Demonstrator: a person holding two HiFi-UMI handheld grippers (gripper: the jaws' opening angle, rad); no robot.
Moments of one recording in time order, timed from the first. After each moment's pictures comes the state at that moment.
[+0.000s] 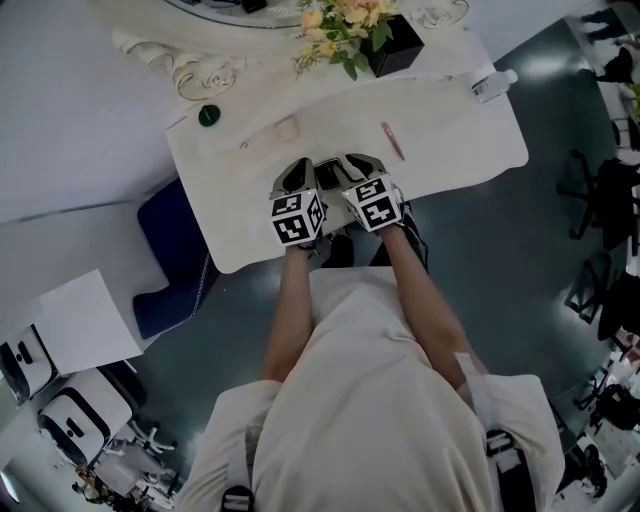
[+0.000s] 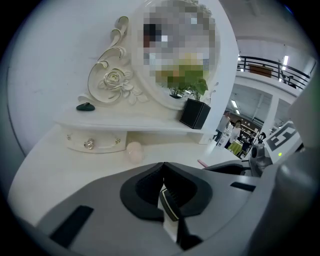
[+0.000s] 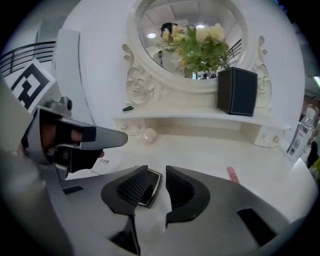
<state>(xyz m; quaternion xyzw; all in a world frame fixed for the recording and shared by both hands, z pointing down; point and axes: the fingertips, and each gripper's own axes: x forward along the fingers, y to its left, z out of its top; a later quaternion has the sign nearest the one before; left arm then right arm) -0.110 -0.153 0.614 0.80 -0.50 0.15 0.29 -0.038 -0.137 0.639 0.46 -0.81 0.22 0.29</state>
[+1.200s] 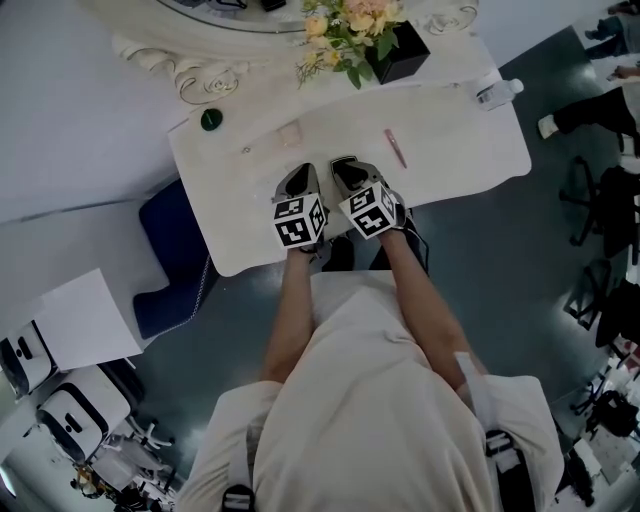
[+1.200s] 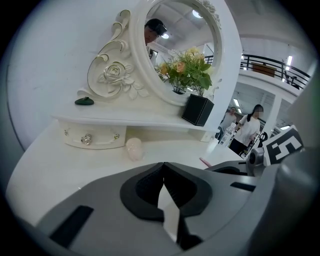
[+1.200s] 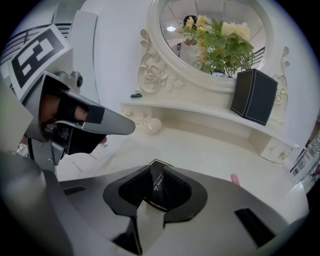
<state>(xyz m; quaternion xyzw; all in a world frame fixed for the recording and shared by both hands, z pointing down) -0.108 -0.157 0.627 0.79 -0.50 0.16 0.30 -0.047 -0.135 0.659 0.41 -0.82 0.17 0.36</state>
